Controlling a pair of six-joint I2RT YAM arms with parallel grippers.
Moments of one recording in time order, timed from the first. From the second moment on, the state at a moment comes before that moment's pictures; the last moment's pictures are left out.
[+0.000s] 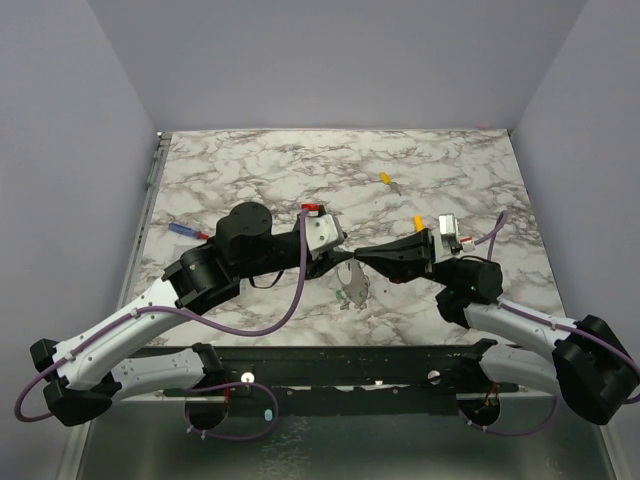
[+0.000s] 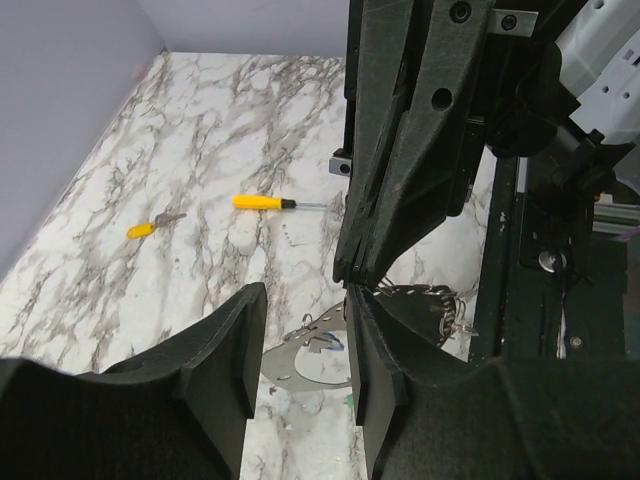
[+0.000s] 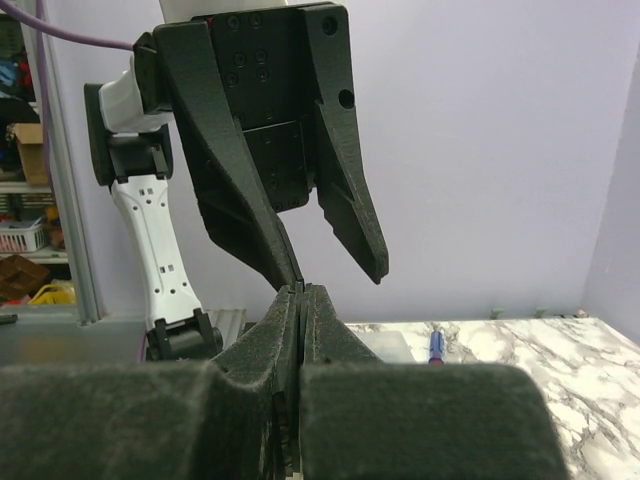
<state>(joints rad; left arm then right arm) -0.98 0.99 1.16 -0.35 0.27 0.24 0.66 1.10 0.39 1.48 -0.70 0.49</state>
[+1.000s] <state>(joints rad) -0.96 0.98 0.89 -0.32 0.04 0.02 0.66 0.94 0.81 0.27 0.22 0.47</state>
